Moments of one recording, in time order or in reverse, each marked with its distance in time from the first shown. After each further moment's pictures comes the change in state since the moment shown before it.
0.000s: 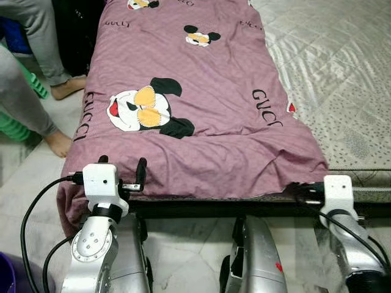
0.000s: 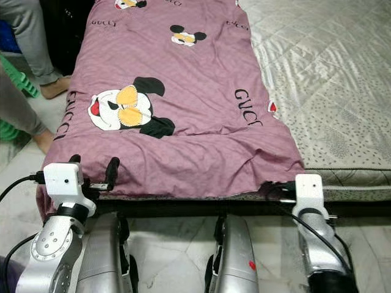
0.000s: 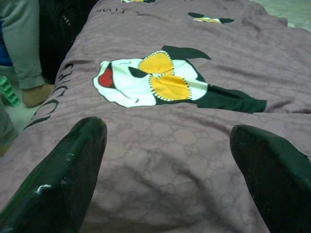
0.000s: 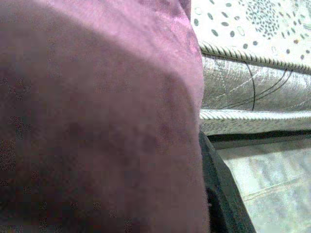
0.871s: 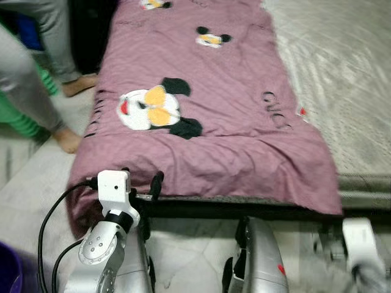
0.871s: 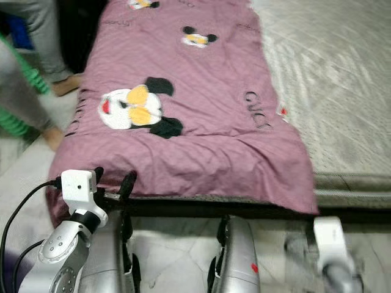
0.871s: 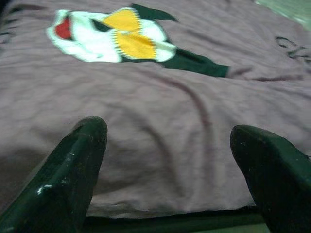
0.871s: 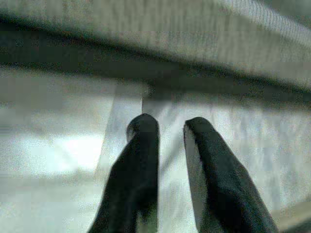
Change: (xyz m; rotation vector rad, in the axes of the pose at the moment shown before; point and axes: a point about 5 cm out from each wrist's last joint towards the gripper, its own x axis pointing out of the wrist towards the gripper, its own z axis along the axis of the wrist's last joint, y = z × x) left arm -0.006 -0.021 -0.015 -0.130 0.134 -0.187; right arm -0.057 -0.031 -0.090 -0.120 0.198 0.005
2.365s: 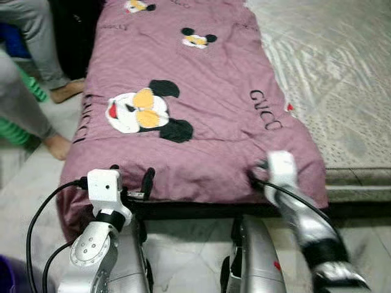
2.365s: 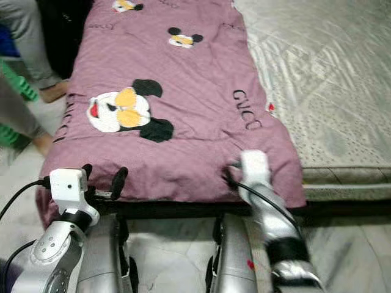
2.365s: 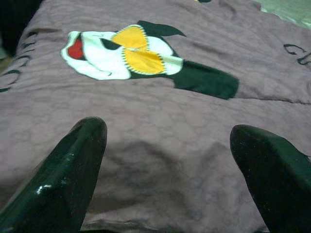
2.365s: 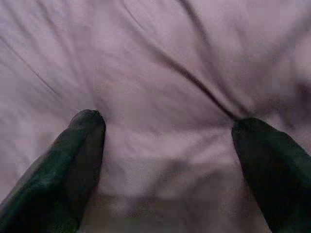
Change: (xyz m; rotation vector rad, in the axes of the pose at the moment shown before) left arm -0.006 0.014 0.008 0.044 -0.038 0.082; right arm 0.032 0.102 0.156 0.230 -0.199 0.389
